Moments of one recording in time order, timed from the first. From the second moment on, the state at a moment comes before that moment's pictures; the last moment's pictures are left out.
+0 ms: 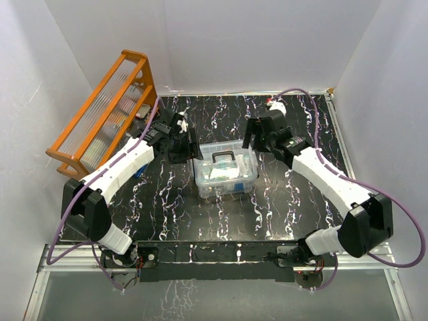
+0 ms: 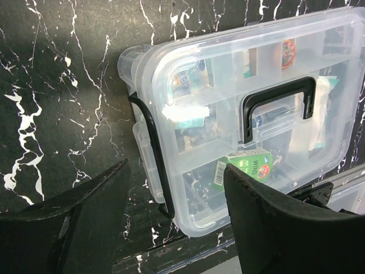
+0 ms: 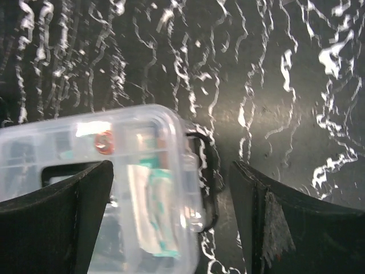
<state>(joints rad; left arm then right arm) -0.52 1.54 1.32 -0.75 0.13 -0.61 0.52 1.39 1.21 -0.50 0.25 0.48</state>
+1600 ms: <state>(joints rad) -0.51 1.37 1.28 -0.67 0.05 -0.35 0.50 1.30 0.81 -0.13 -0.26 0.82</state>
